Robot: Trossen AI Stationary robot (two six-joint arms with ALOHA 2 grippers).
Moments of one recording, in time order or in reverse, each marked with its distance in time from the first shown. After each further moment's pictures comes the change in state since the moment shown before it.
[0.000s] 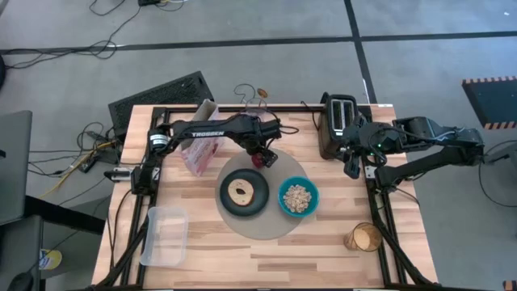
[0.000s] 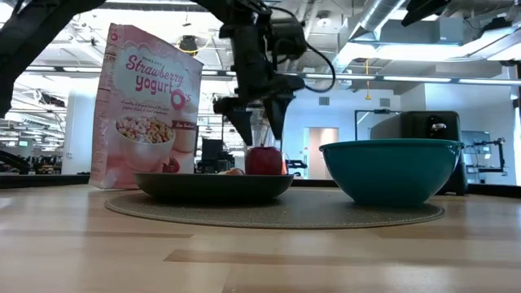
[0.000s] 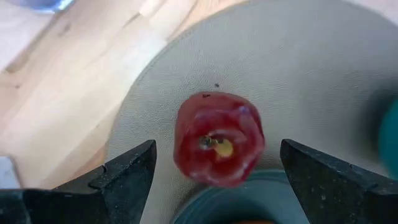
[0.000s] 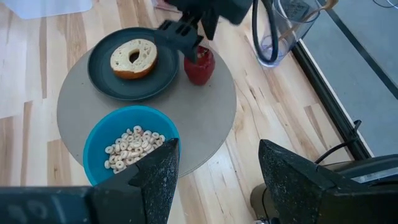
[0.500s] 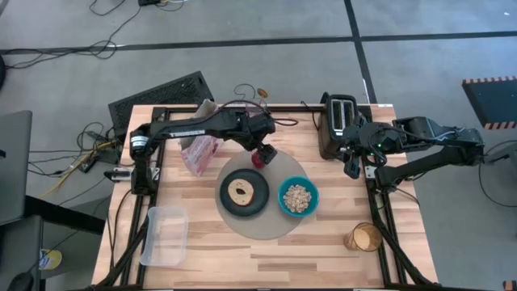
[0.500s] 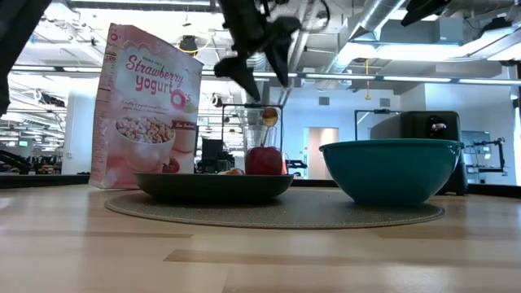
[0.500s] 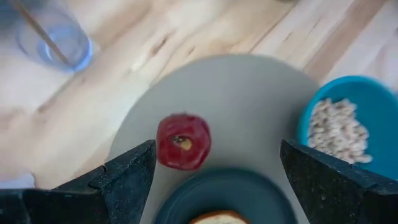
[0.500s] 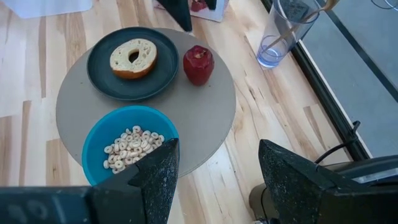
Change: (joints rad) left arm -0.048 -0.178 0.000 0.047 -0.052 0.011; right arm 0.000 0.000 0.000 0.001 0.000 -0.007
